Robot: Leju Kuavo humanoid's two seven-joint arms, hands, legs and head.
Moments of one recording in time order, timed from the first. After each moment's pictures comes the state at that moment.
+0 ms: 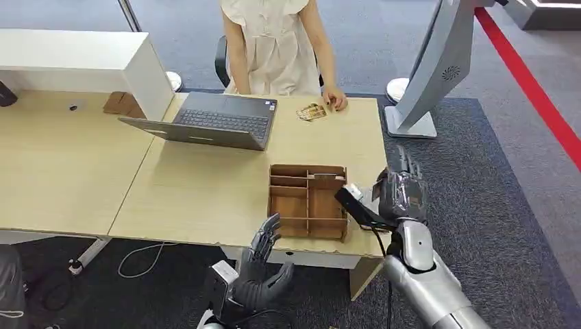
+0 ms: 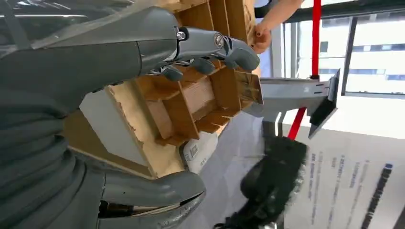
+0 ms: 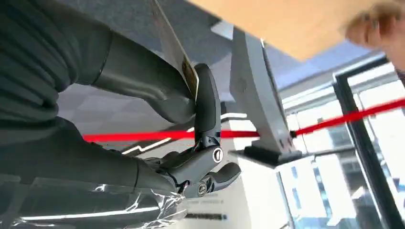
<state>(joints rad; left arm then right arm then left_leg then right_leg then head) -0.14 0.02 -0.89 -1.29 0.25 0.28 -0.50 -0.47 -0.21 0.79 -1.07 1.23 -0.69 0.36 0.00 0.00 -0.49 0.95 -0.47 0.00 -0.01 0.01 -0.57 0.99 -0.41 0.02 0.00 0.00</state>
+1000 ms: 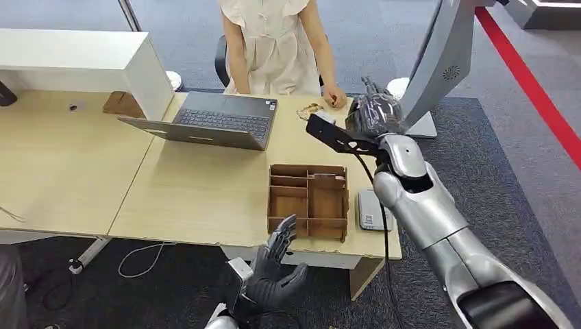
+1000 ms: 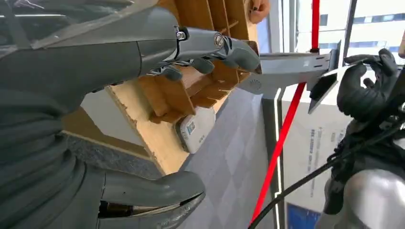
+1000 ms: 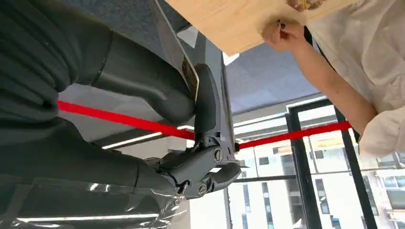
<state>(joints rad) -0.21 -0.03 -0.93 -1.18 0.28 0.20 -0.54 -0.88 -0.10 0.87 -1.00 1.08 -0.18 0.31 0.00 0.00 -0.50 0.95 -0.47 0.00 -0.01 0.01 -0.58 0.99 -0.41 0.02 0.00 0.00</state>
